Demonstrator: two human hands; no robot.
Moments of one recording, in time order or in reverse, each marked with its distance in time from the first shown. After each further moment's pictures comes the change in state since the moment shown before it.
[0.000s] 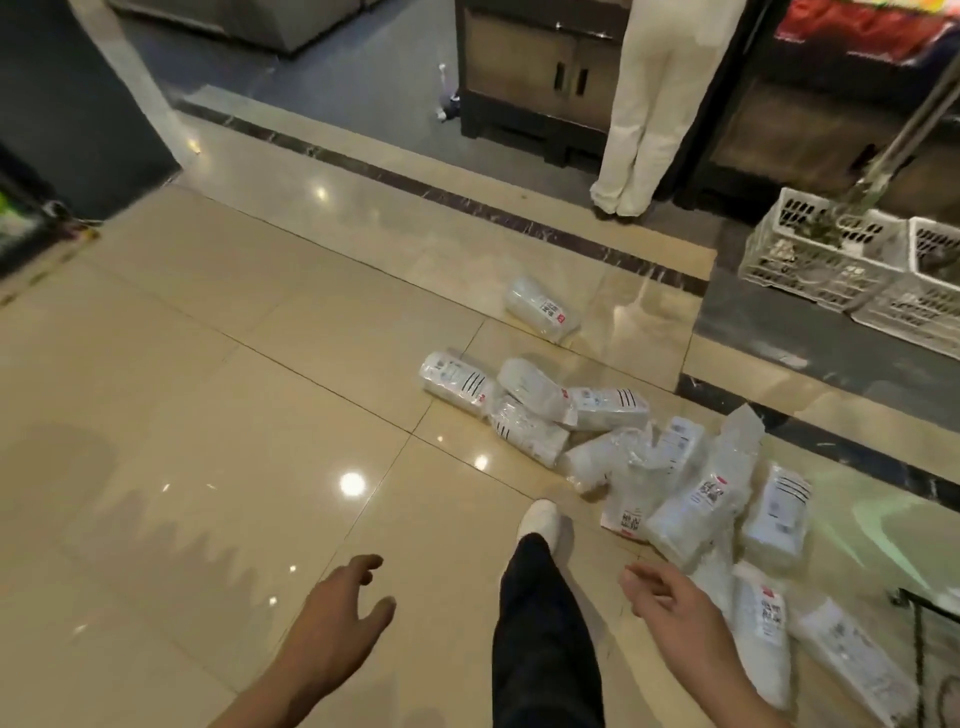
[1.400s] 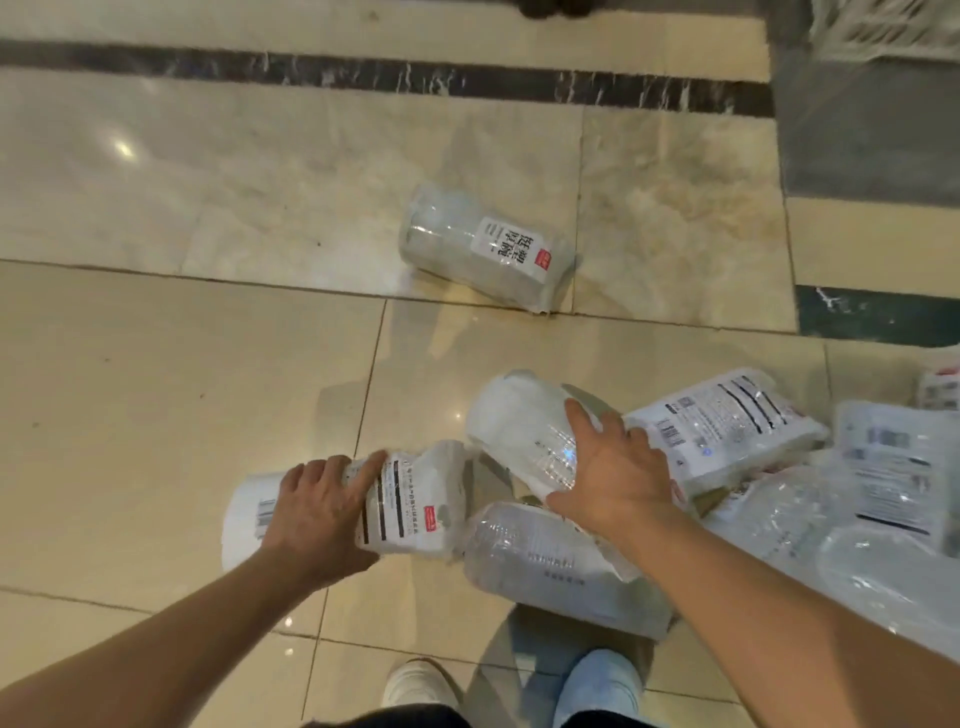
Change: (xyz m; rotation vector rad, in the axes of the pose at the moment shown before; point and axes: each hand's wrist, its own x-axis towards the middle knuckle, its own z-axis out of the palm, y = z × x) left_hand 0.841 0.098 0.129 1.097 -0.115 0.522; right_hand 0.759 -0.069 0.243 -0.791 -0.003 -0.010
